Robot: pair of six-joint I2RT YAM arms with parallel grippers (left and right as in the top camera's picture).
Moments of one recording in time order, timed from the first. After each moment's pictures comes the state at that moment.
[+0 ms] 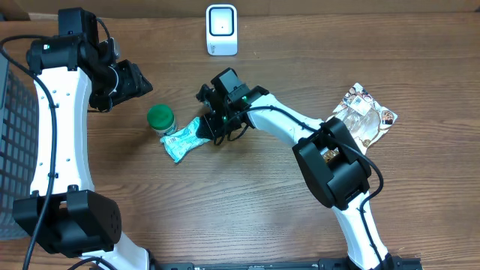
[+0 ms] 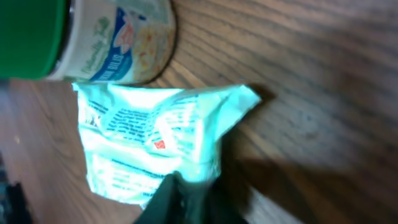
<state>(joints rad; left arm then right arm) 0.13 1.81 1.85 -1.35 0.18 -0.24 0.64 2.30 1.69 -0.52 -0.57 0.22</state>
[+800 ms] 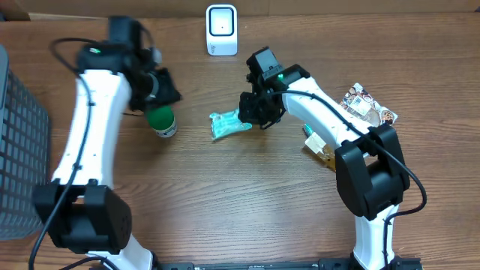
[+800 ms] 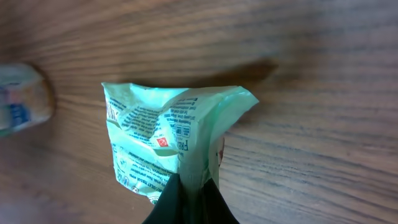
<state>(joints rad) -0.07 1.81 1.67 -1.17 0.24 -0.33 0.50 2.11 1.63 -0.83 -0.31 0.54</state>
